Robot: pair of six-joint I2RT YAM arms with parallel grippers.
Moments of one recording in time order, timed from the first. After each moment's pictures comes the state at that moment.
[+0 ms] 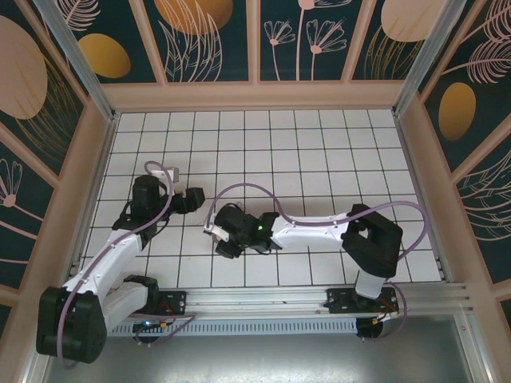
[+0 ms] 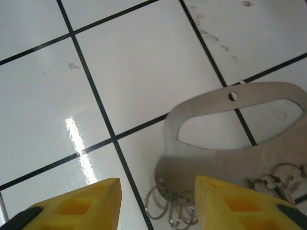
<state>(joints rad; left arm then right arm) -0.17 1.00 0.50 -0.09 0.35 -0.39 1.22 1.76 1.11 -0.31 0.00 0.00</state>
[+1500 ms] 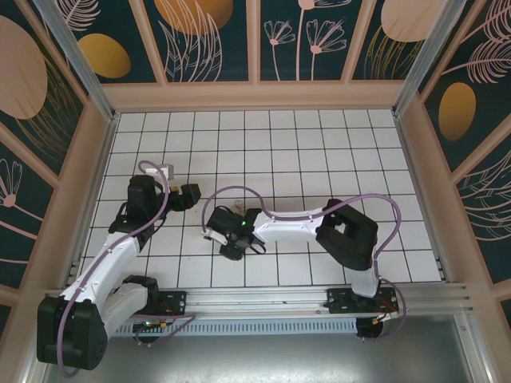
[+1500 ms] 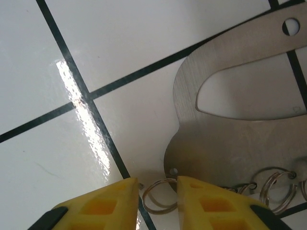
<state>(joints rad) -0.16 0.96 0.50 -0.09 0.31 -0.39 1.21 1.92 1.25 -0.55 -0.02 0.00</state>
